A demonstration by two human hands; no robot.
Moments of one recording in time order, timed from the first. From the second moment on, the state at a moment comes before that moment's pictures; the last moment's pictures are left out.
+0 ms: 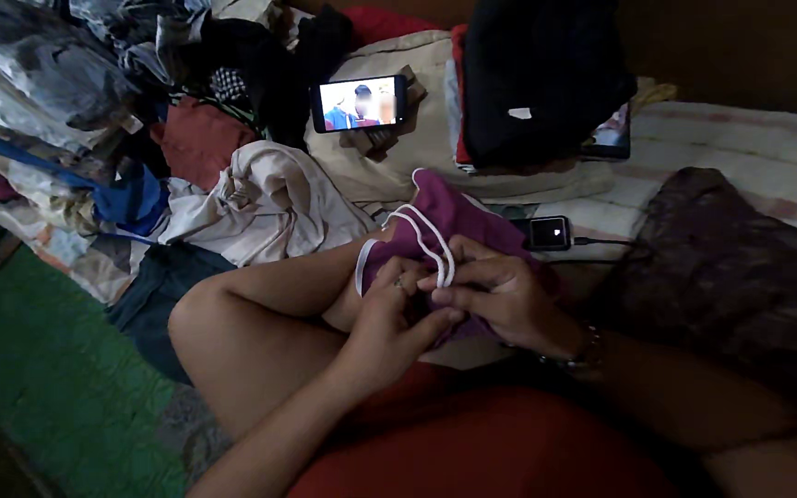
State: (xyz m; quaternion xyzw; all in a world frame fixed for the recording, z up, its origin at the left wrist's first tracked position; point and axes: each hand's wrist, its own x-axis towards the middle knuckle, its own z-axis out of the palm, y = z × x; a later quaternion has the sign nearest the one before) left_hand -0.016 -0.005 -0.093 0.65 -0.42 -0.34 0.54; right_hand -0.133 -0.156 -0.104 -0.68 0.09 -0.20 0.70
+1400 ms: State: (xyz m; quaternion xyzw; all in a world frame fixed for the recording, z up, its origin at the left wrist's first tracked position) left_hand -0.012 -0.008 -0.109 0.74 -0.57 0.05 0.36; right_hand -0.133 -0.159 -0.107 -0.85 0.03 -0.20 0.49
